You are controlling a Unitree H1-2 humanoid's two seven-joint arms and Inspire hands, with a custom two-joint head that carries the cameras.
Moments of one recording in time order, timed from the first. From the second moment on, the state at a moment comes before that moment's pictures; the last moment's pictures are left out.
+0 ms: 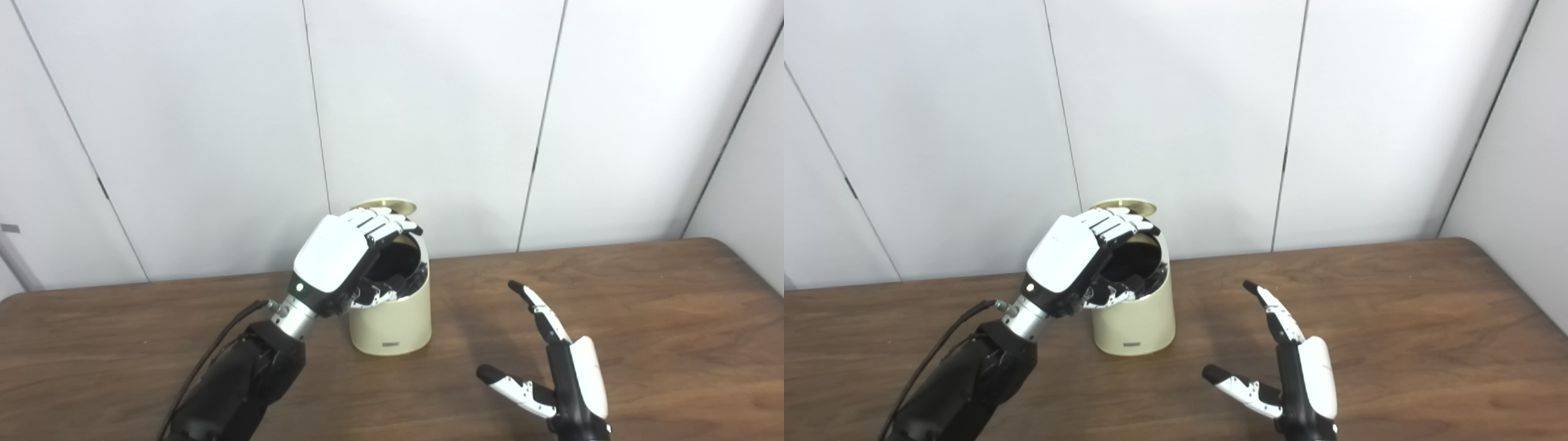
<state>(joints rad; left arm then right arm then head) -0.71 0.25 -0.44 0.45 0.96 -0.44 0.47 -0.02 -0.05 0.09 -0.06 -0.61 -0.24 -0.40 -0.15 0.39</state>
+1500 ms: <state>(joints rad) -0.01 0.21 0.06 0.01 0.16 -0.37 0.13 -0.03 -0.09 0.08 -0.05 -0.52 -0.24 -0.38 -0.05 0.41</state>
